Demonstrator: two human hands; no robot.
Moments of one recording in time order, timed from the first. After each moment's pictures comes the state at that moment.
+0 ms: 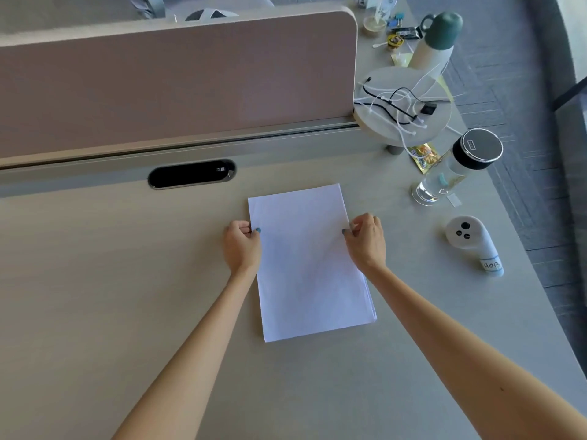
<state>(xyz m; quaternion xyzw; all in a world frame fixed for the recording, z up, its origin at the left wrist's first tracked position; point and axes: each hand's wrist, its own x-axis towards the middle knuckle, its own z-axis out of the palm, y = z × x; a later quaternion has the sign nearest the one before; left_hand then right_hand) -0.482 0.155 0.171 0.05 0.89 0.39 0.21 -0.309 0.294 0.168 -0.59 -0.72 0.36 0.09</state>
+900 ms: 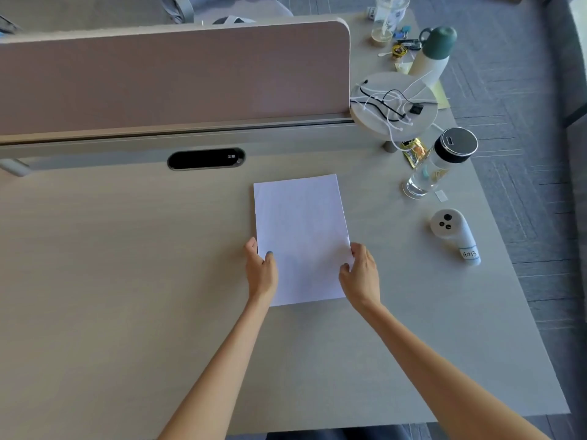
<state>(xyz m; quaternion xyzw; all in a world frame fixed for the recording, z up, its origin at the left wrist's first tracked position) -0.375 0.101 0.191 0.00 0.82 0.50 0.29 -0.233 0.214 0.186 -0.54 -0.75 0.37 0.06</state>
